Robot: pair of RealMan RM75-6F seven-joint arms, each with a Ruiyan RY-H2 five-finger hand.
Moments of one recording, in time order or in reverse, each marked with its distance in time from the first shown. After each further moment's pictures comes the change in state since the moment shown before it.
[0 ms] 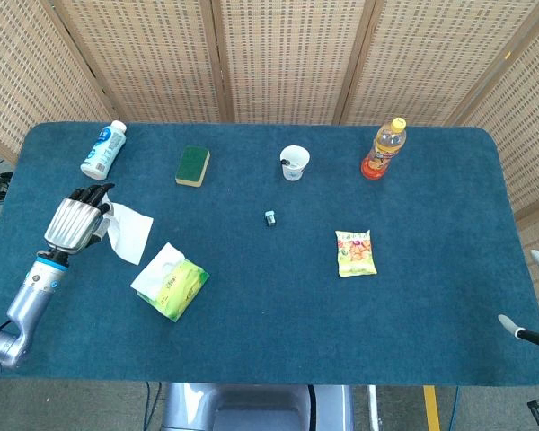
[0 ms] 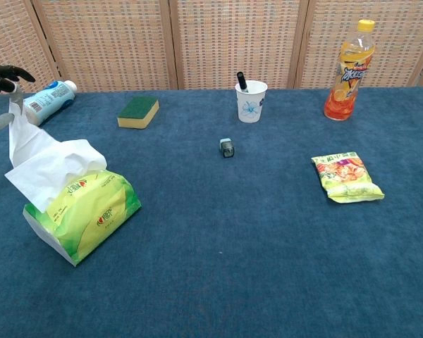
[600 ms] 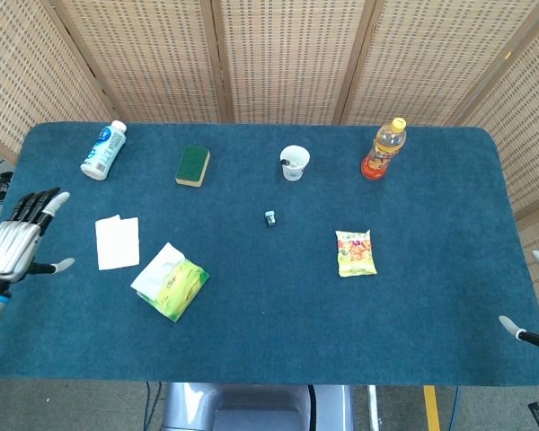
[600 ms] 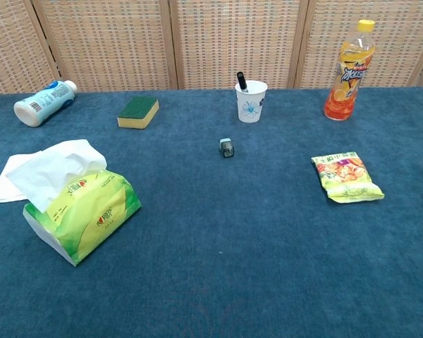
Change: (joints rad) left arm 0.198 0.511 0.014 -0.753 -0.128 0.071 0.009; right arm -0.008 0.004 -0.002 -0.009 -0.015 0.025 0.003
